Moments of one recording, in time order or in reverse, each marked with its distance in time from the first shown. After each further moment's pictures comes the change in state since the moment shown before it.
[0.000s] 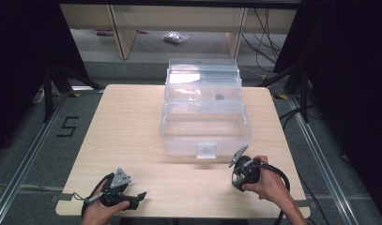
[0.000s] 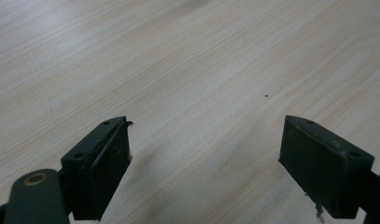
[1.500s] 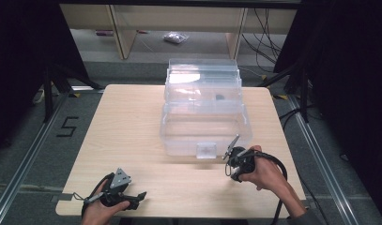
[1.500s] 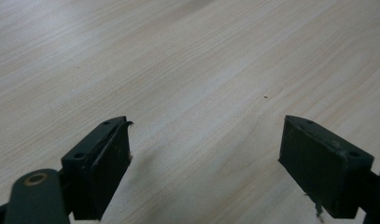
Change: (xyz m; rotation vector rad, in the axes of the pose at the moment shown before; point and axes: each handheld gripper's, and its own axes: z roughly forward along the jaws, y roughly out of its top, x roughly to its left) left arm -0.001 0.000 0.000 -0.011 0.001 -0.006; right arm -0.007 0.032 -0.023 0.095 0.029 -0.034
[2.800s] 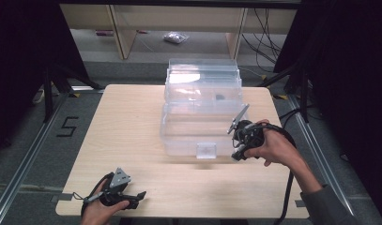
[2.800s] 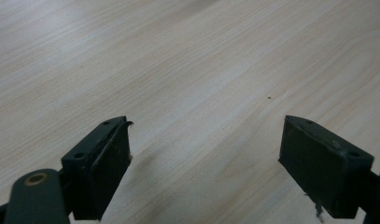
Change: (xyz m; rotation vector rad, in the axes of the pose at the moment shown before) left arm 0.003 0.000 -0.001 0.007 0.002 0.001; right arm -0.031 0.022 -0.076 -0.095 0.044 -0.004
